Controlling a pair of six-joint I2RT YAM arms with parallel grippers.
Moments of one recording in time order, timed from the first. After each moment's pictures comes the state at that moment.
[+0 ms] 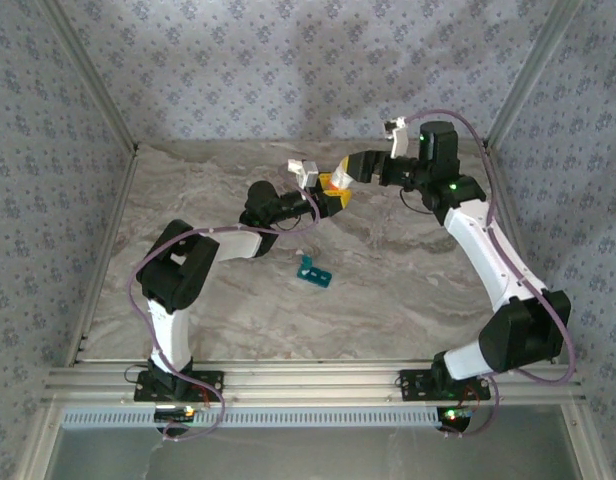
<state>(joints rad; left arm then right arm) -0.61 1.96 1.12 1.15 0.70 -0.41 0.26 1.45 1.37 -0.31 -0.68 0.37</state>
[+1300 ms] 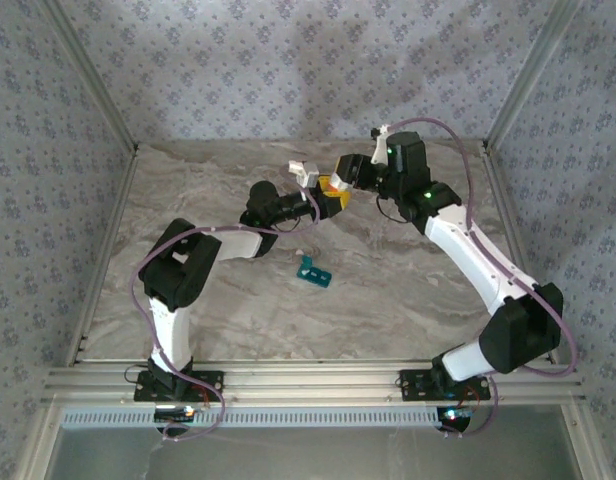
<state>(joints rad) -0.61 1.98 1.12 1.11 0.69 -0.42 0.43 1.45 1.35 -0.30 -0.23 0.56</state>
